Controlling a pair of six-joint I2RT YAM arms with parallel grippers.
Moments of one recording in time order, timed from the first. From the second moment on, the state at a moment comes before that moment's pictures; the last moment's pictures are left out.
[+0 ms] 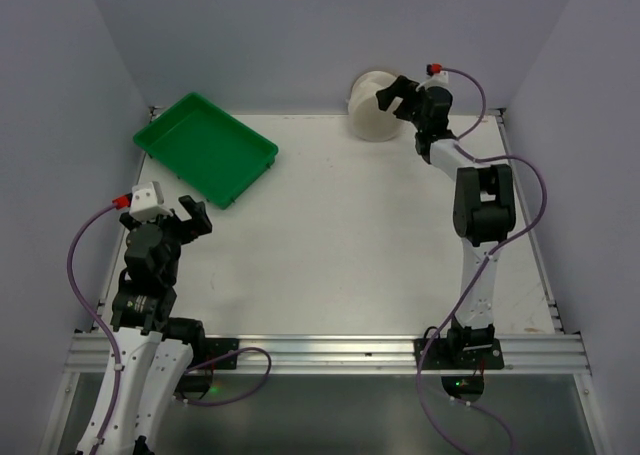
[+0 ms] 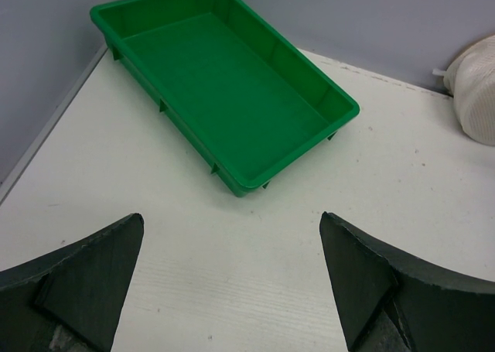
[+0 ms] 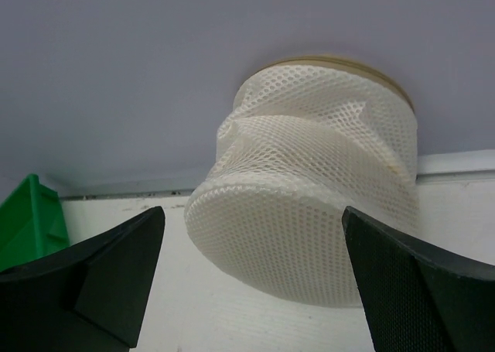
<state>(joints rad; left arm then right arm) -0.11 0.45 0.59 -0.34 -0.25 -0.28 0.13 2.22 1.67 0.44 -0.14 0.52</state>
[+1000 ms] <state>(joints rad) -0.11 0.46 0.57 -0.31 -0.21 -0.26 0.04 2.55 2.23 0.06 -0.75 0.53</state>
